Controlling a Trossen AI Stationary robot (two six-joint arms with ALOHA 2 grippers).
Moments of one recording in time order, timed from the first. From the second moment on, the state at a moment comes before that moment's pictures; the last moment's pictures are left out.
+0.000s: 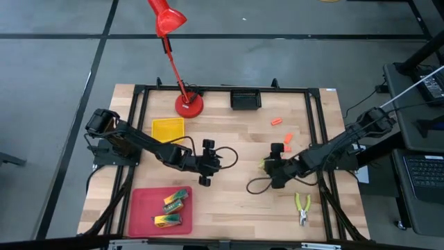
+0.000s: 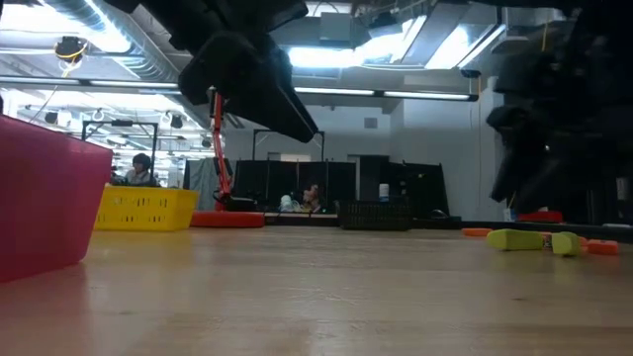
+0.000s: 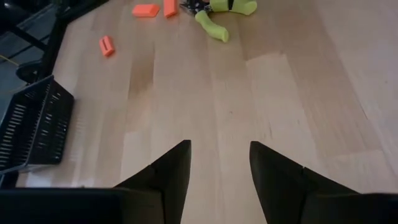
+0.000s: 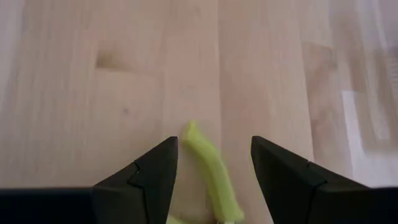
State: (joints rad) left arm -0.29 1.65 0.99 -0.11 -0.46 0.12; right arm 0.49 1.38 0.60 -0.37 0.49 0.28
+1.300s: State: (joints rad) left arm -0.58 1.65 0.99 -0.26 -0.75 -0.22; right arm 0.37 1.48 0.62 0.01 0.46 0.06
